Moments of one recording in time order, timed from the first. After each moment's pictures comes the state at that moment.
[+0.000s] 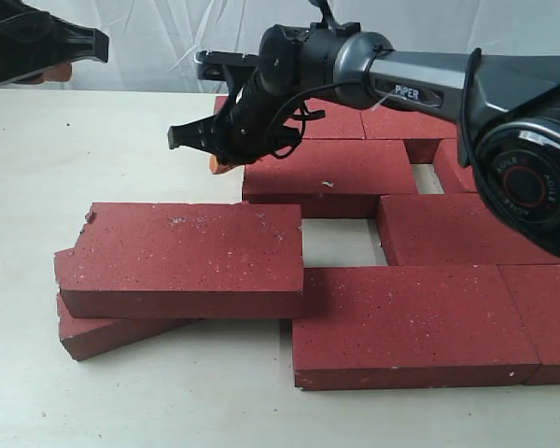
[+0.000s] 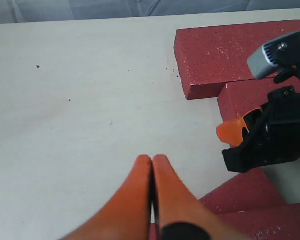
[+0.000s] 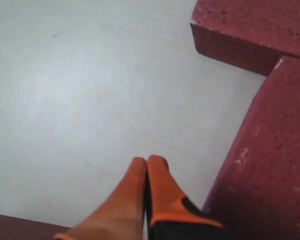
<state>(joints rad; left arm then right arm) -0.33 1.34 -1.11 0.13 0.61 -0.31 0.61 2.35 -1.93 0.31 0.71 0.06</state>
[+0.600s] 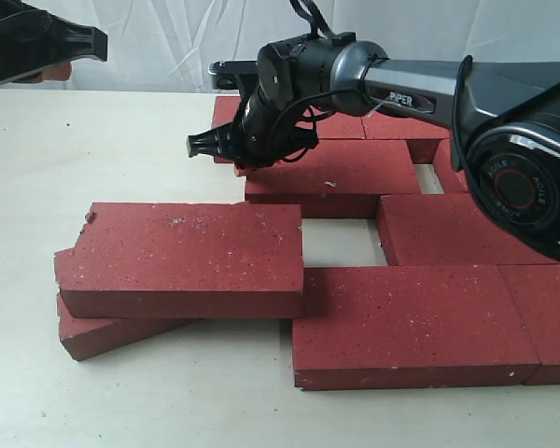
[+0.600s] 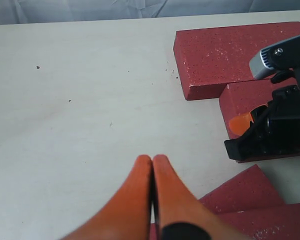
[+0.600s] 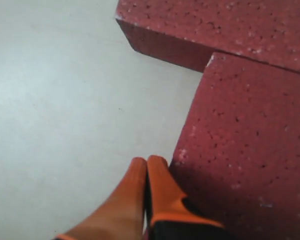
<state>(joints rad) -0.33 1.34 -1.11 0.13 0.61 -0.31 0.61 2.37 -1.93 0.08 0.71 0.24</state>
